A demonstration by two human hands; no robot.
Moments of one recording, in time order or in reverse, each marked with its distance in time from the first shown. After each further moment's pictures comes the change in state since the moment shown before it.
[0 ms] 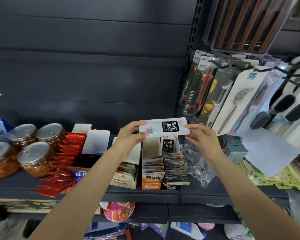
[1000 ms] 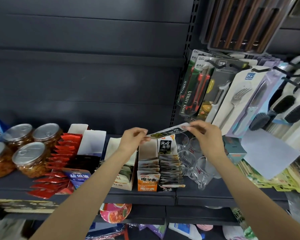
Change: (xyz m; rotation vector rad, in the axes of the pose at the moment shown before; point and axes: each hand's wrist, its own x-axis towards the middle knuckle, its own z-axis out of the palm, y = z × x) left_hand 0.019 -0.019 0.021 0.184 0.093 0.028; right_hand 0.011 -0.002 -0.020 -0.536 0.056 -0.455
